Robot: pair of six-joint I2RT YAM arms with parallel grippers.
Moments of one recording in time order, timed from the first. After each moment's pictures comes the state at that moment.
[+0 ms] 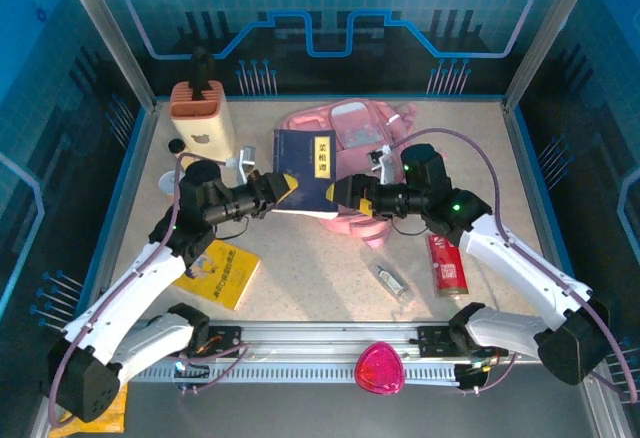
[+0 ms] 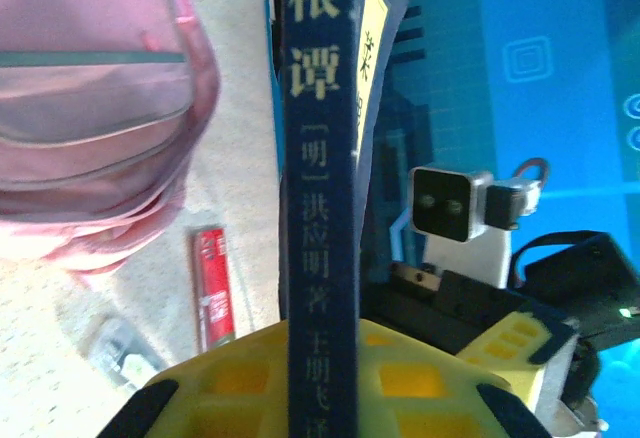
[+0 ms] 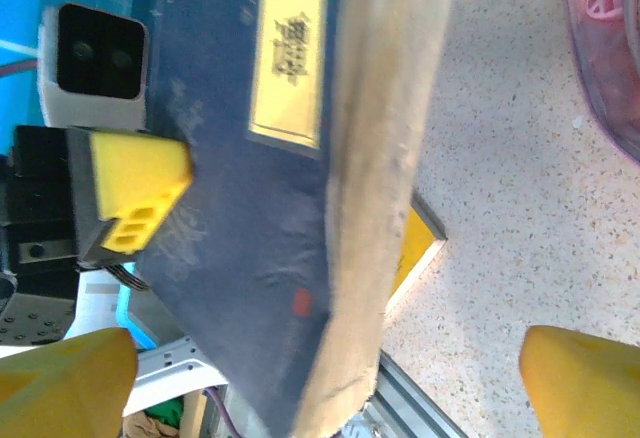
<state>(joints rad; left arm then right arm) -0.40 0.96 0.77 -0.03 0.60 -1.21 0.58 1.14 1.00 -0.37 -0.61 0.86</state>
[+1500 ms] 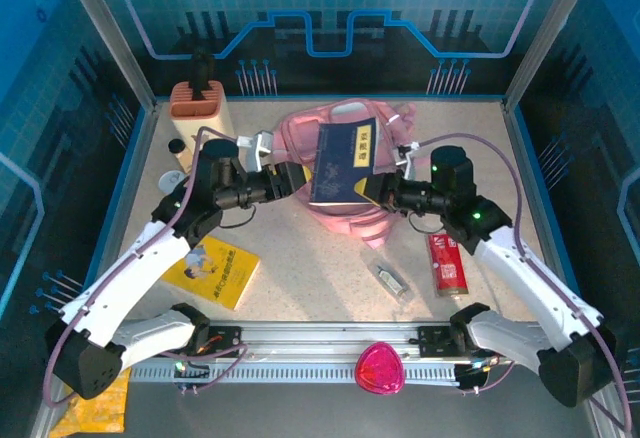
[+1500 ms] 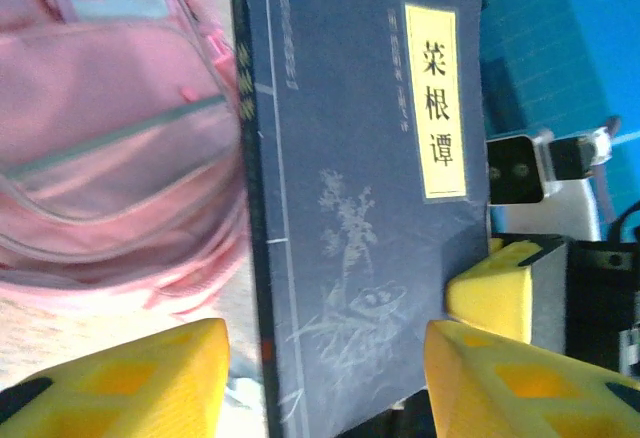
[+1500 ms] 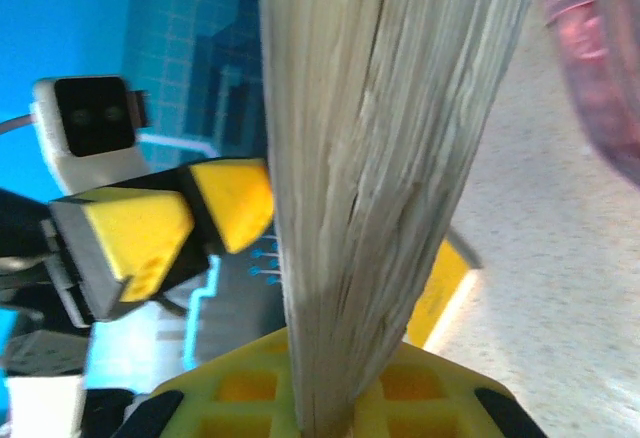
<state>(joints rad) -0.48 1.08 1.04 -0.37 0.44 -0.79 0.43 1.01 0.92 -0.33 -0.66 0.97</state>
